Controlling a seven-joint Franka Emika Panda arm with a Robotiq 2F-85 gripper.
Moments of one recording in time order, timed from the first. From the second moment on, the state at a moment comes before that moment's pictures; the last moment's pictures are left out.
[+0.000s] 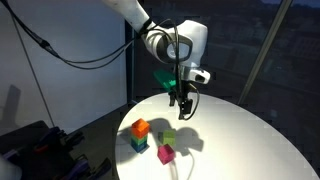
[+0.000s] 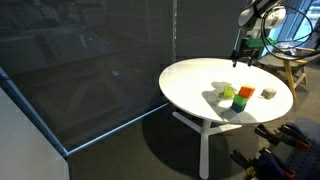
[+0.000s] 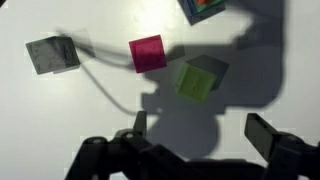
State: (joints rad) arm -0.26 0.39 -0.25 -1.94 0.11 2.25 0.04
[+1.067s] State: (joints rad) arm -0.28 0.52 -0.24 -1.94 0.14 2.38 0.11
